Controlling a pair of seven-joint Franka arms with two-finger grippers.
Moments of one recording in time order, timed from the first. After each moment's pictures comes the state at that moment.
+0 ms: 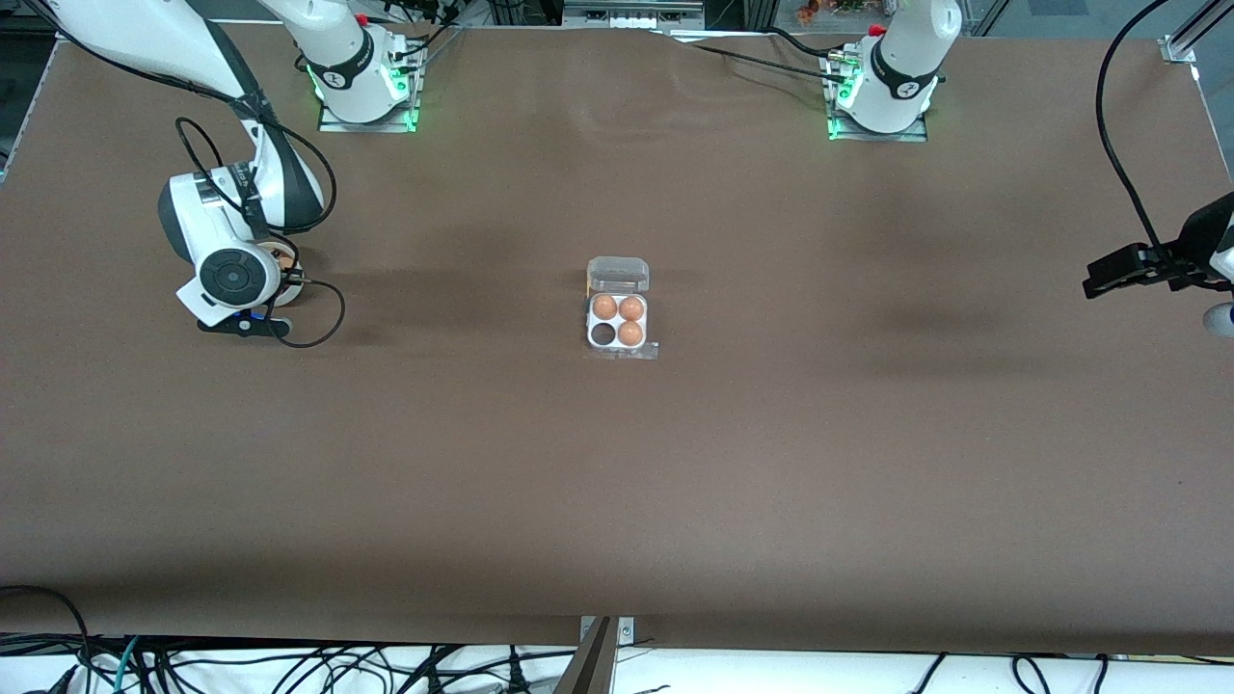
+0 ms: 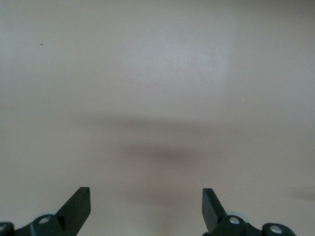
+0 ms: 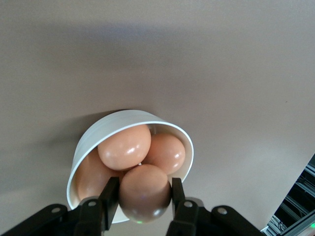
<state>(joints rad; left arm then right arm) 0.10 0.15 -0.03 -1.49 0.04 1.57 -0.05 0.02 0.32 0.00 -2.22 -0.53 2.03 0.41</state>
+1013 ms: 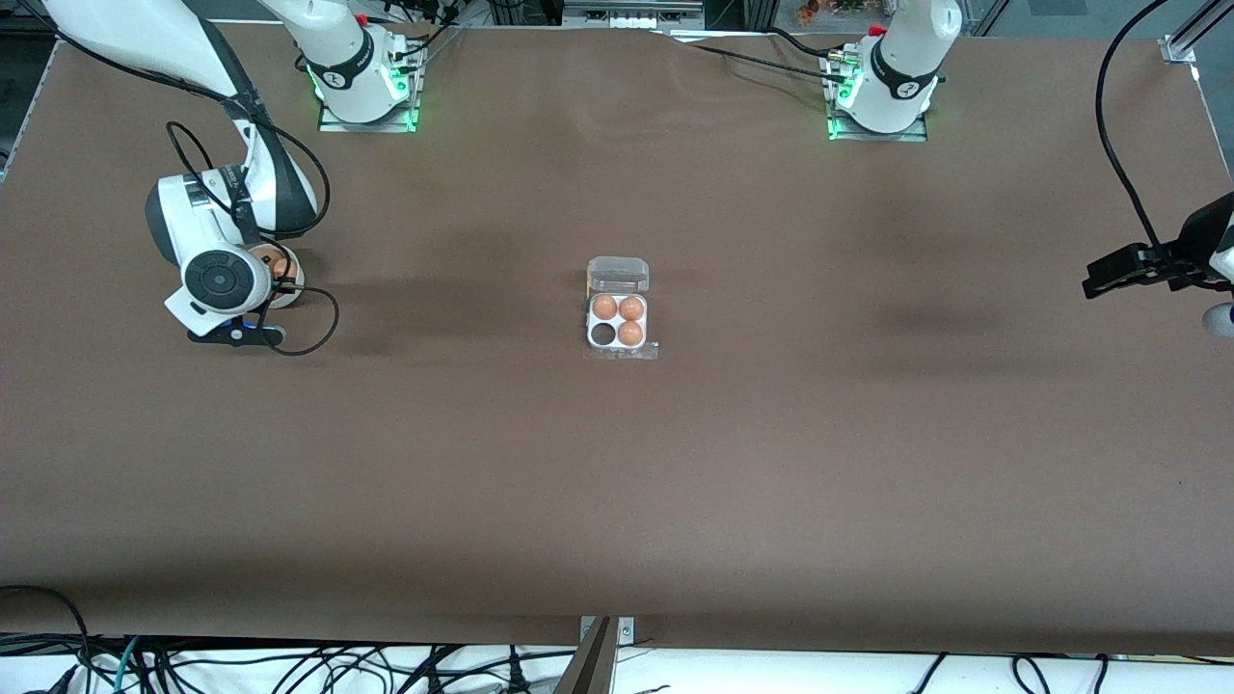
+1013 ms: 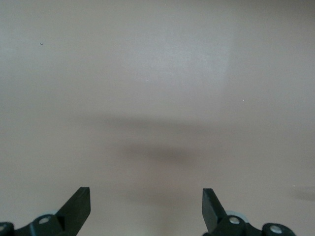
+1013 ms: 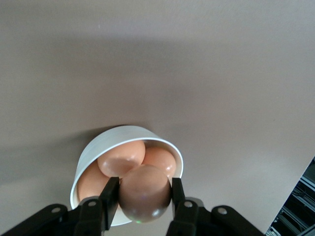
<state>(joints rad) 0.10 0.15 -0.03 -1.49 0.04 1.57 -0.05 0.02 0.32 0.01 -2.16 -0.52 2.02 0.35</state>
